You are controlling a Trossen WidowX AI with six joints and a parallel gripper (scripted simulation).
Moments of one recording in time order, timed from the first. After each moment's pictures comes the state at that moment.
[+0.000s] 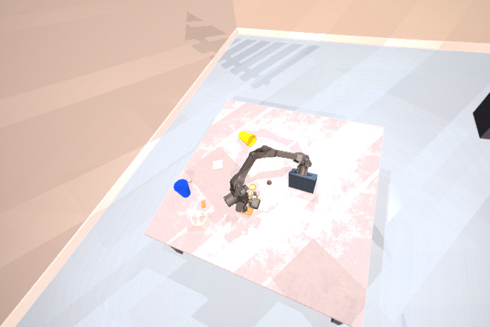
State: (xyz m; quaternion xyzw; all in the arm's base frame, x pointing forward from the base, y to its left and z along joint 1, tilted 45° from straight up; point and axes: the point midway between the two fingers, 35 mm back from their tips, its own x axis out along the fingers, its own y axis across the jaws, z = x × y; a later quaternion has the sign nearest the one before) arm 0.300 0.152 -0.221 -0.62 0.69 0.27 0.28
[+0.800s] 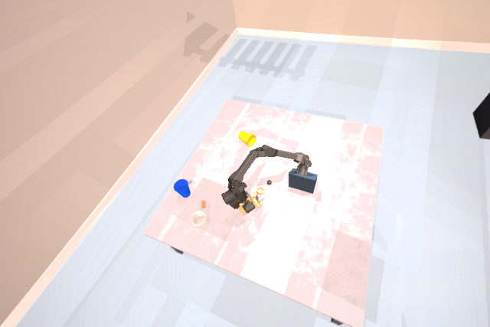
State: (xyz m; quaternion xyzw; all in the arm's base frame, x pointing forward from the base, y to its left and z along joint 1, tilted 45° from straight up) arm 0.311 0.167 -0.207 -0.51 0.73 0.06 0.46
